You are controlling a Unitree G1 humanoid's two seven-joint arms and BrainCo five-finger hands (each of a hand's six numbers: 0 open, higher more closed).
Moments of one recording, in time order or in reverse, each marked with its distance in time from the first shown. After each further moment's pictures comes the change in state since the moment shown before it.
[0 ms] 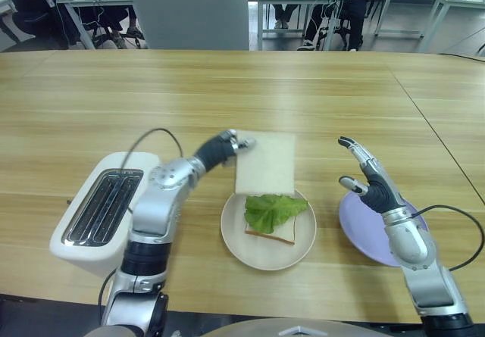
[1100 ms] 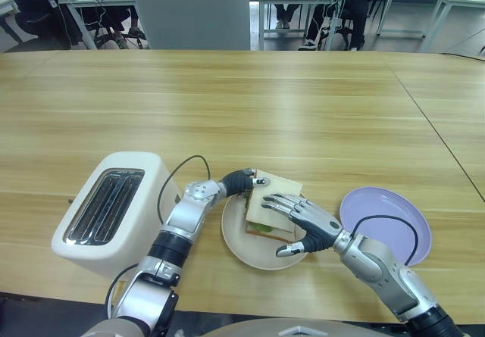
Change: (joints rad) left arm -0.061 -0.033 -0.156 0.475 0.122 -0.268 -0.029; right arm -0.057 -0.028 0.361 0.156 -0.216 -0.210 0.146
